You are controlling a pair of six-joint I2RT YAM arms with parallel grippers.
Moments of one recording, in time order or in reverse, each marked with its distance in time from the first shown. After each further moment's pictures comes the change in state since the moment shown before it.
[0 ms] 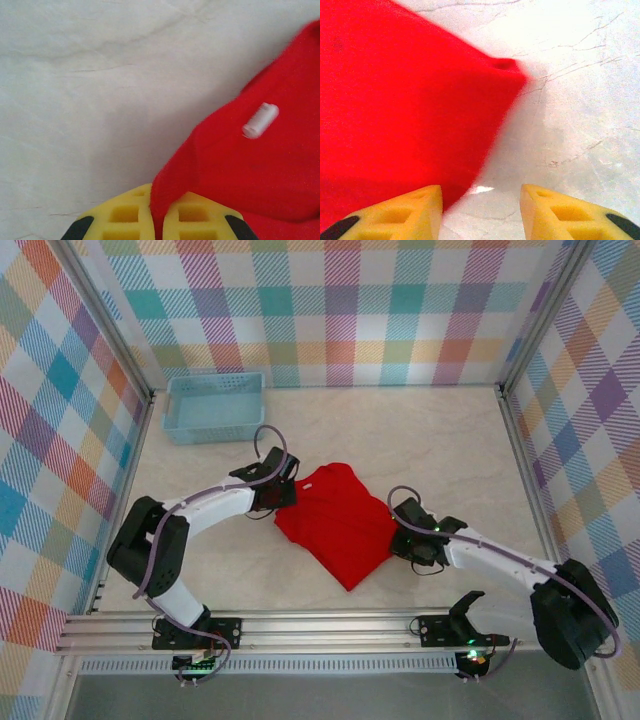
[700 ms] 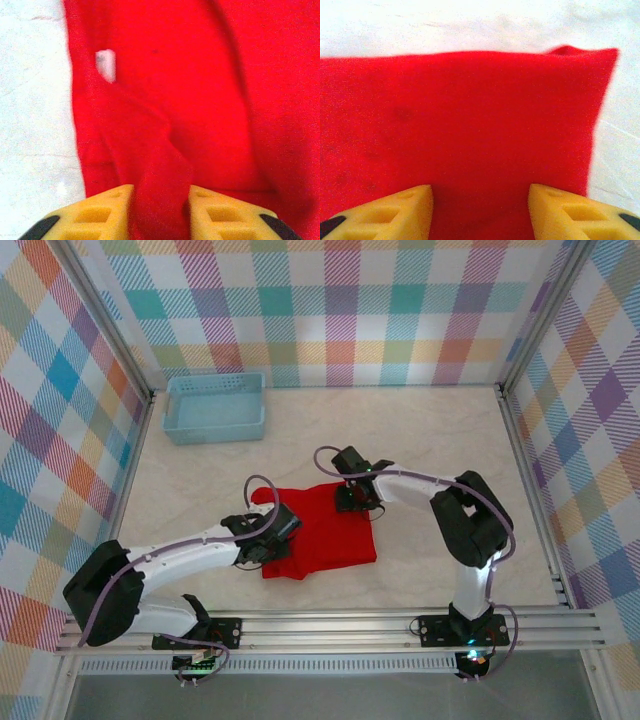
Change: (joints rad) left arm -0.301 -0.314 -0.305 -0.175 -0.100 -0.349; right arm 0.019 0.719 0.625 0.091 -0.048 -0.422
